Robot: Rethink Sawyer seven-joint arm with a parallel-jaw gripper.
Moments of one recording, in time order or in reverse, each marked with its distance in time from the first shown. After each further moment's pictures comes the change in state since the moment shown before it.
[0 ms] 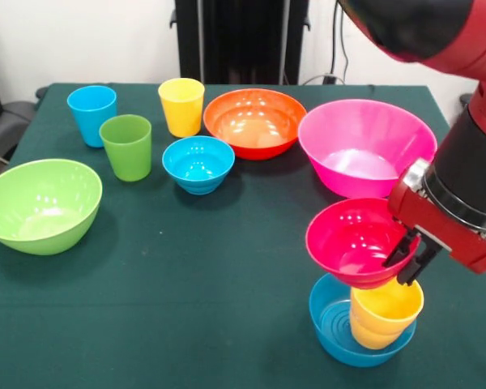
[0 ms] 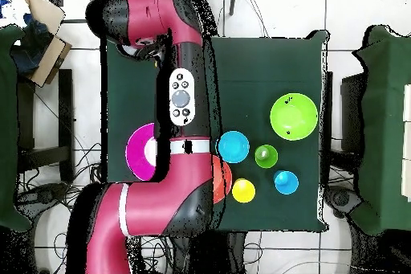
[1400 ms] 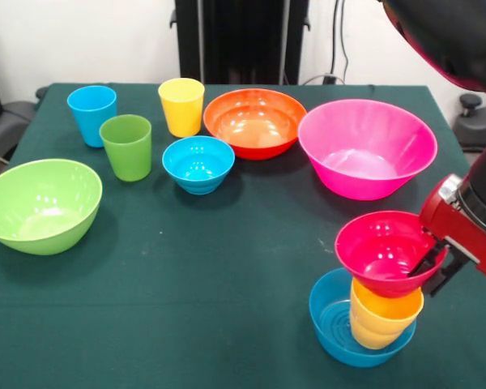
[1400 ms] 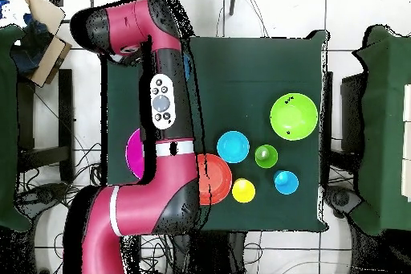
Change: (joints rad) arm 0.052 0.085 -0.052 -0.097 -0.009 0.000 0.118
